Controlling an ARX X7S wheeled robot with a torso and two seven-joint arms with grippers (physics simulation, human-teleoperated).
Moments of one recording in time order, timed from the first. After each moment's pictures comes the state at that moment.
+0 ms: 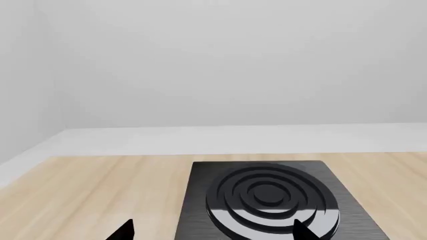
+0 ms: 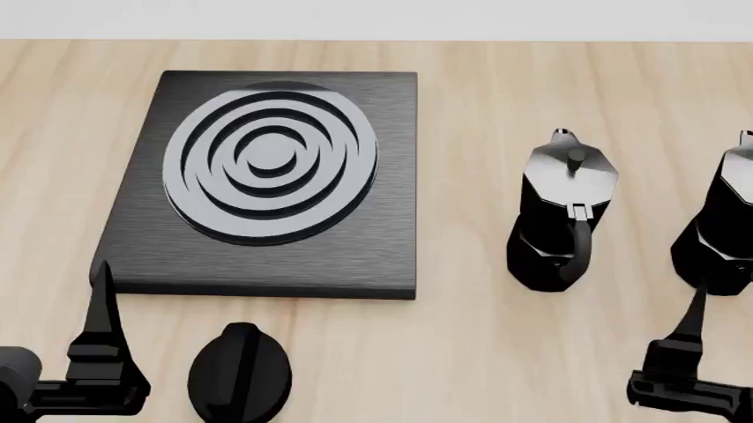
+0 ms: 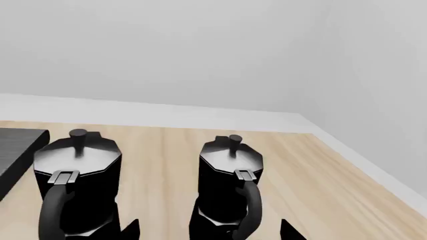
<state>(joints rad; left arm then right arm) -0.17 -0.40 0.23 0.73 -0.40 -0.54 -0.52 0.12 0.58 0.11 -0.27 0.45 0.27 0.25</state>
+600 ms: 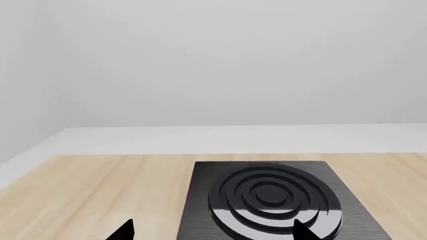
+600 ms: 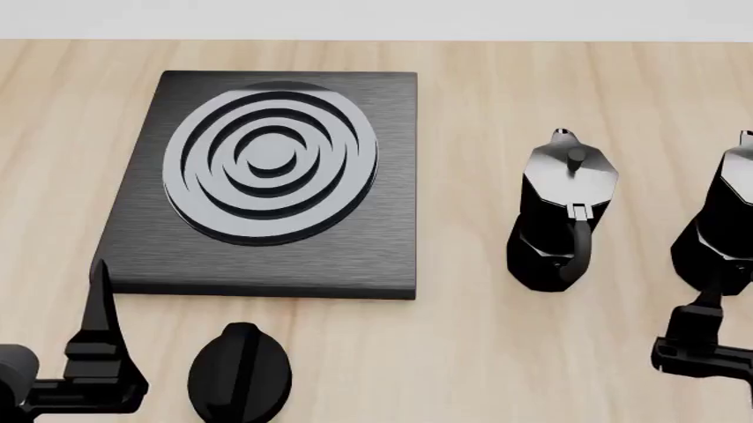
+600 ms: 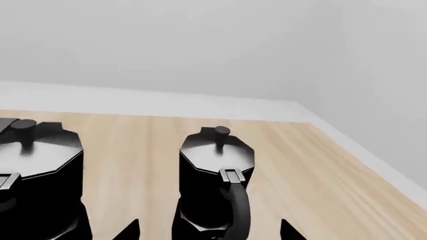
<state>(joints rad) -0.17 -0.41 0.23 0.73 -0.41 -0.54 -0.53 0.29 0.60 0.08 -0.03 0.45 0.26 0.16</state>
